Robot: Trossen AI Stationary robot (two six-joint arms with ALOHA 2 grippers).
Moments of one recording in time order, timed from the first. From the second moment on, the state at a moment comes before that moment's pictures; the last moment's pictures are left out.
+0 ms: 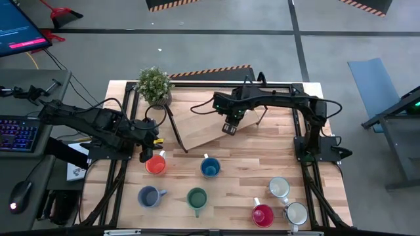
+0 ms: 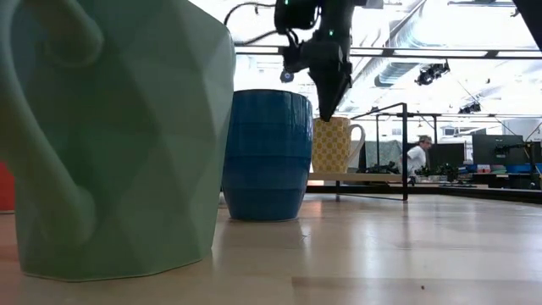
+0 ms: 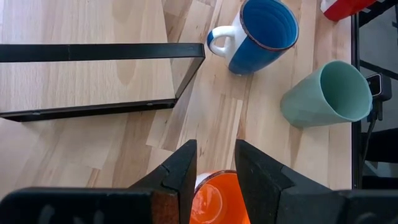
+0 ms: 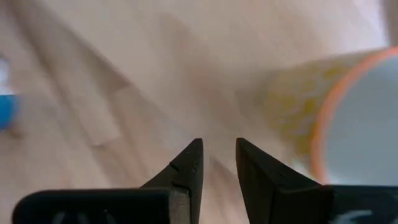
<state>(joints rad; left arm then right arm) -0.23 0.86 0.90 -0.92 -0.10 -0.50 -0.22 1.89 1.72 -1.24 0.09 0.16</state>
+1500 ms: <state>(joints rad) -0.23 0.86 0.90 -0.92 -0.10 -0.55 -0.35 1.92 1.72 -1.21 0.10 0.08</state>
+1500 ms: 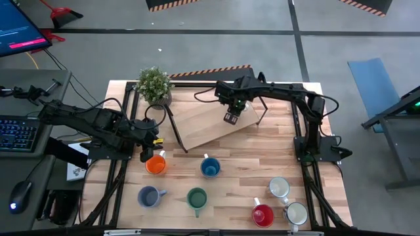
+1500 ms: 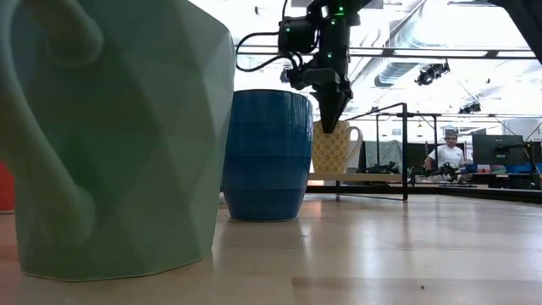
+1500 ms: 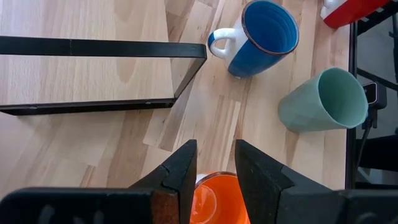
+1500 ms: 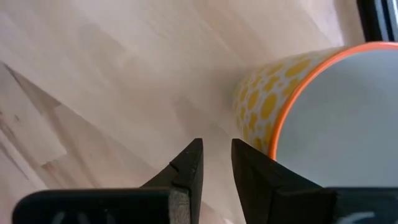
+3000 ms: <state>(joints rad) -0.23 0.86 0.90 -0.92 -0.10 -0.55 -0.27 1.91 1.72 -1.52 -0.18 -0.08</state>
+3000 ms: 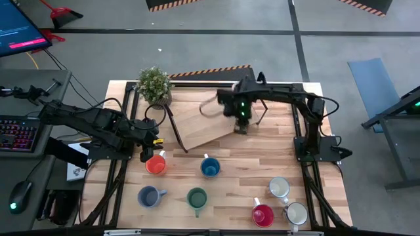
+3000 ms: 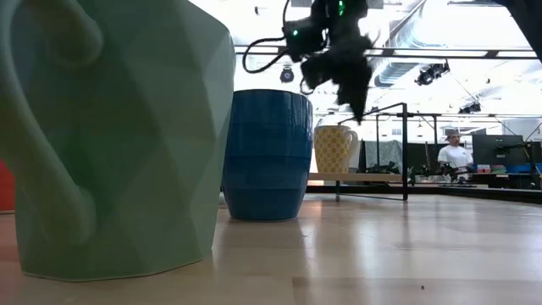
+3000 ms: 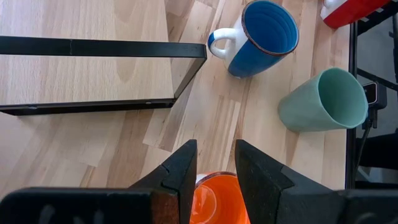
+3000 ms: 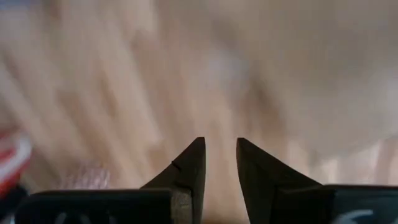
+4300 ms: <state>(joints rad) -0.54 1.03 0.90 -1.21 -0.19 -0.71 0.43 1.13 0.88 -0.63 0.55 0.73</state>
